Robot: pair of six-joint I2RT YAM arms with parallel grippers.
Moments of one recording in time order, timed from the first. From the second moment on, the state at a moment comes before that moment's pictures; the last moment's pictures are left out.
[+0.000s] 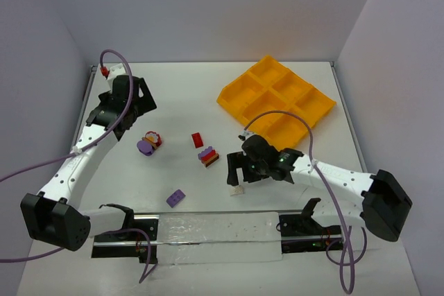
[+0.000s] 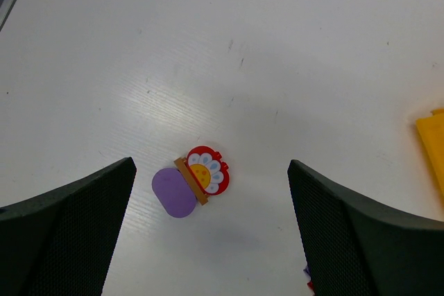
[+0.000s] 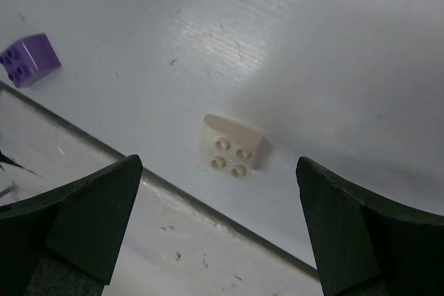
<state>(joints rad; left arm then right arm) -0.32 1.23 1.16 -0.61 -0.48 -0.51 0.87 1.16 0.66 -0.44 -0.05 0.64</state>
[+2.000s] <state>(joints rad) -0.34 1.24 1.17 -0.63 -0.51 -0.55 1.19 1.66 0.97 -0.65 0.08 0.53</state>
